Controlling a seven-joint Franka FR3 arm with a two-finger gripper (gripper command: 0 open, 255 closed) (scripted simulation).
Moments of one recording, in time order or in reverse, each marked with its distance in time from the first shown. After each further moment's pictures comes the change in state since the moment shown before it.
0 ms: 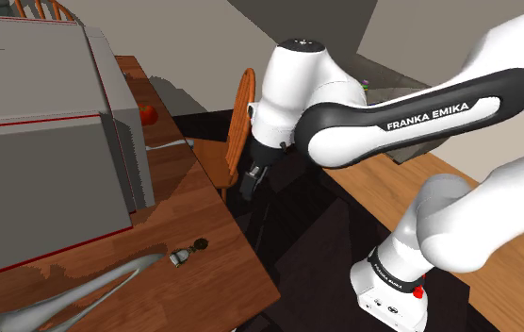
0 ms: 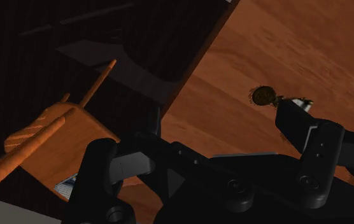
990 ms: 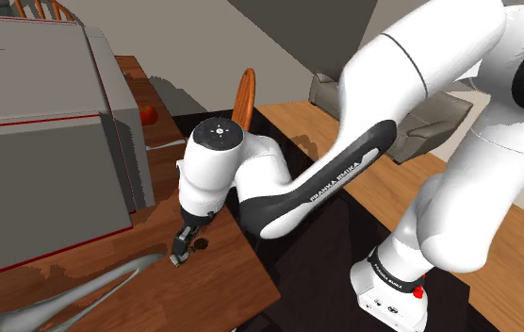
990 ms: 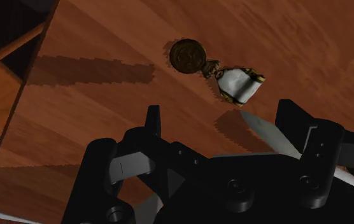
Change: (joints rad) arm 0.011 0.556 0.195 0.223 -0.456 0.353 0.434
